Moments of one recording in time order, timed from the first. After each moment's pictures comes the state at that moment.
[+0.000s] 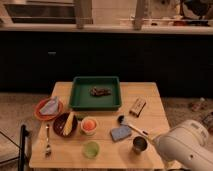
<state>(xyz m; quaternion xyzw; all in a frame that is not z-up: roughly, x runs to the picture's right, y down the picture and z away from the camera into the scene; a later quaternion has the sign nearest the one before) 0.242 0.274 0.622 -0.23 -0.06 -0.22 0.94</state>
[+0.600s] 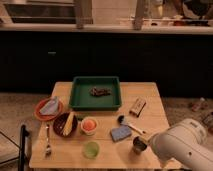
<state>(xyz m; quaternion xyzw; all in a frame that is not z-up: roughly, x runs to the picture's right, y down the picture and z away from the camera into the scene) 0.216 0.284 0.641 -0.24 -0.11 -0.29 0.92</state>
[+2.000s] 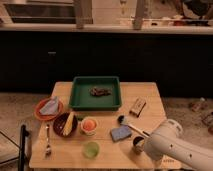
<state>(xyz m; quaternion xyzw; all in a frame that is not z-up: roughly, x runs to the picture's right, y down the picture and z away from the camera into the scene) 0.217 0.337 0.706 -0.30 -0.13 -0.30 0.89</state>
